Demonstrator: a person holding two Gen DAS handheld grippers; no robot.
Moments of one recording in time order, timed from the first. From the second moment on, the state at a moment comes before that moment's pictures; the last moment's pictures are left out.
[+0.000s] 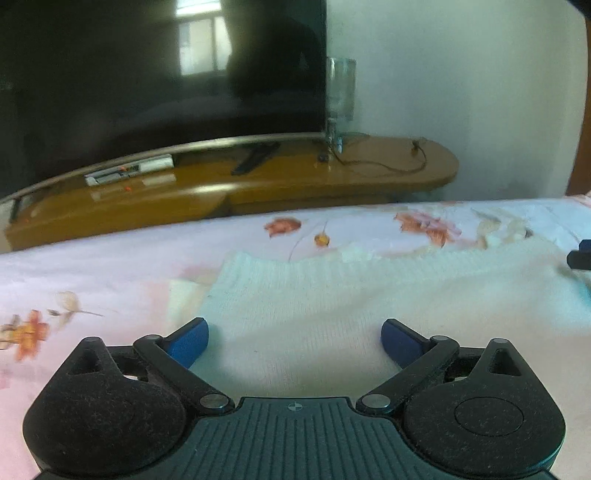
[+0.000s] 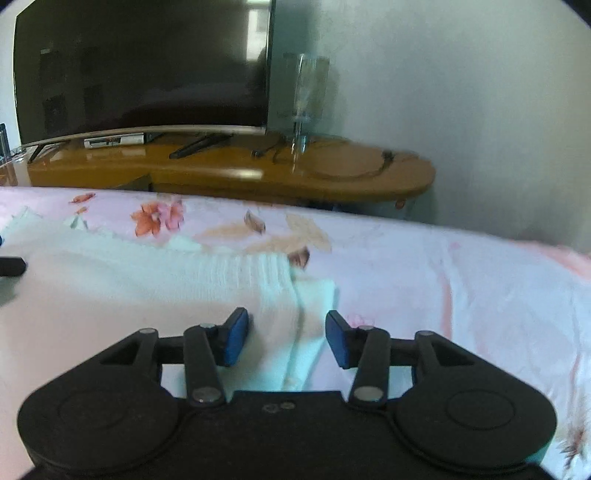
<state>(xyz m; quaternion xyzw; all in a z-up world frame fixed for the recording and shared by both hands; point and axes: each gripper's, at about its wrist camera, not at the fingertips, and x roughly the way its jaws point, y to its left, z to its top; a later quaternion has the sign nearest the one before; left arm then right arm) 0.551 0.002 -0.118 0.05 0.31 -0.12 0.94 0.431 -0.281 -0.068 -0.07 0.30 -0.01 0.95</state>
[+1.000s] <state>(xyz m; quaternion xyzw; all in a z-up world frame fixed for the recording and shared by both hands) 0.460 -0.018 -0.143 0.05 0.33 -0.14 0.93 0.347 -0.207 -0.104 -0.08 0.33 0.07 0.94</state>
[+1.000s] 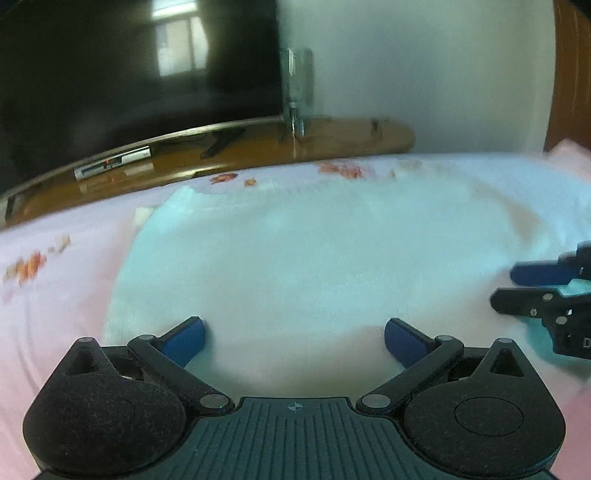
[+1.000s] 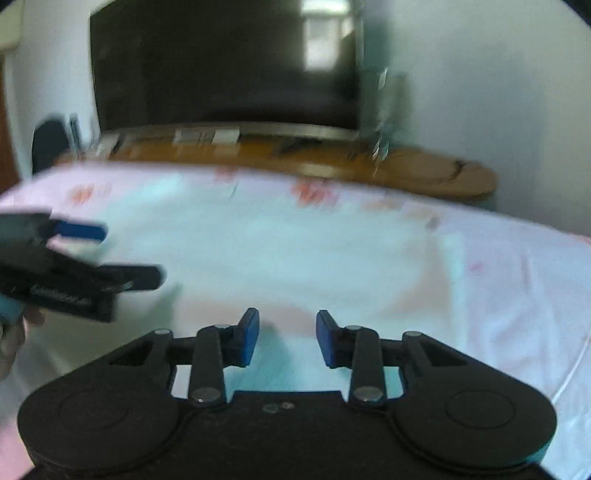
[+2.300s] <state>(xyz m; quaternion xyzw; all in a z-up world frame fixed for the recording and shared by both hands) 0.379 0.015 -0.145 0.03 0.35 -0.06 0.93 0.236 -0.244 -0.097 -0.04 0.33 -0.02 0.94</state>
